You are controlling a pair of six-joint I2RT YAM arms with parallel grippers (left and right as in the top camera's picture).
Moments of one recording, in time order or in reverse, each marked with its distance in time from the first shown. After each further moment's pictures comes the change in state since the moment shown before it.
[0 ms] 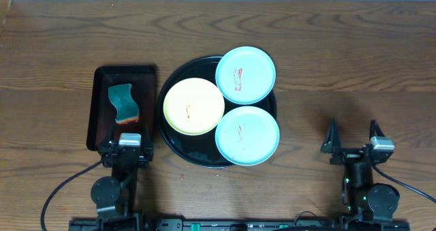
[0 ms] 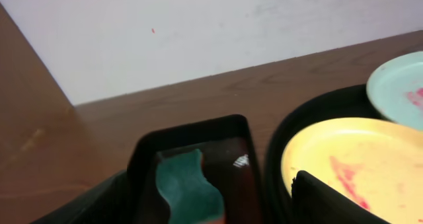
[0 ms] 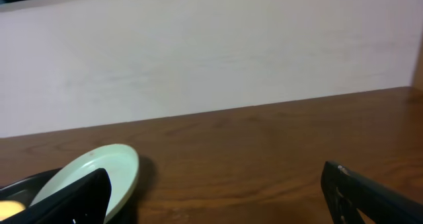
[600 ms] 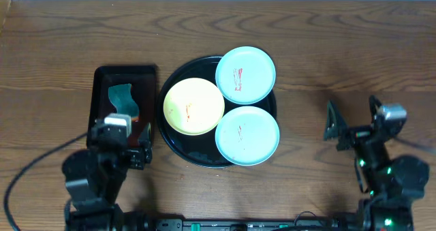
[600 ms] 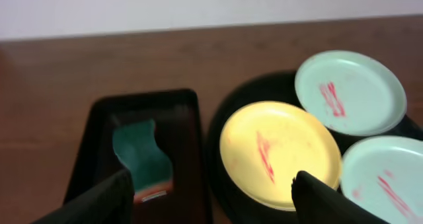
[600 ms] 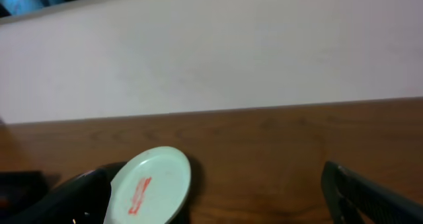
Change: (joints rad) left arm 0.000 0.428 0.586 -0.509 0.127 -0.120; right arm 0.000 0.460 0.449 -0.135 -0.185 0.019
